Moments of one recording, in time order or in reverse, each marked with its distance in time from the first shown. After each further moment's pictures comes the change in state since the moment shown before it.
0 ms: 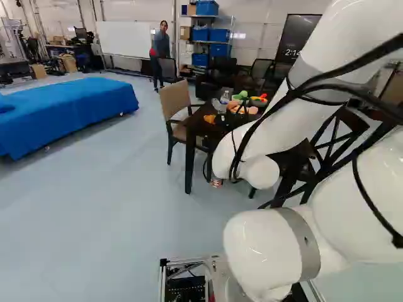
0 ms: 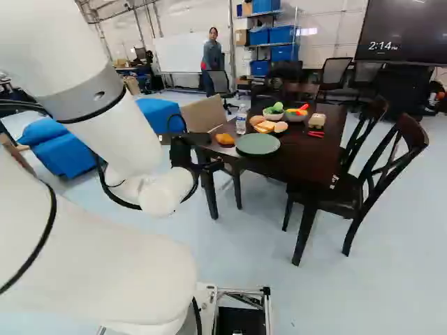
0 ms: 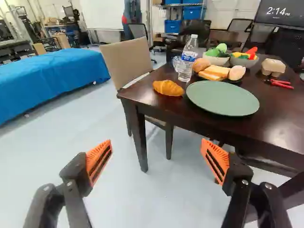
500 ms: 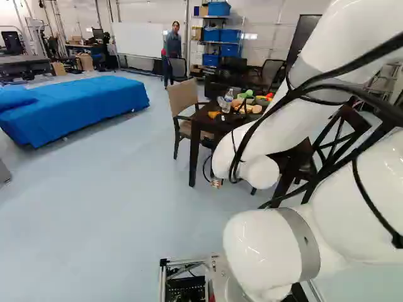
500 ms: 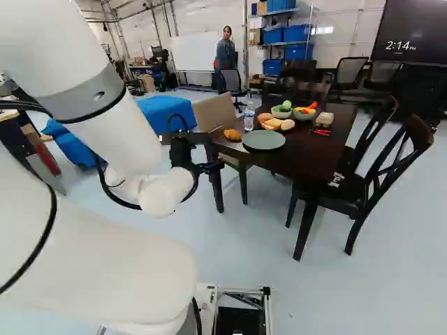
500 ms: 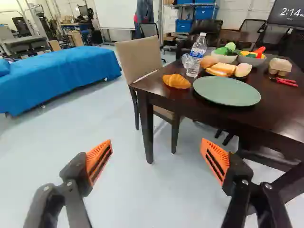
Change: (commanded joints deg) arm 0.0 0.0 0.0 0.0 0.0 0.0
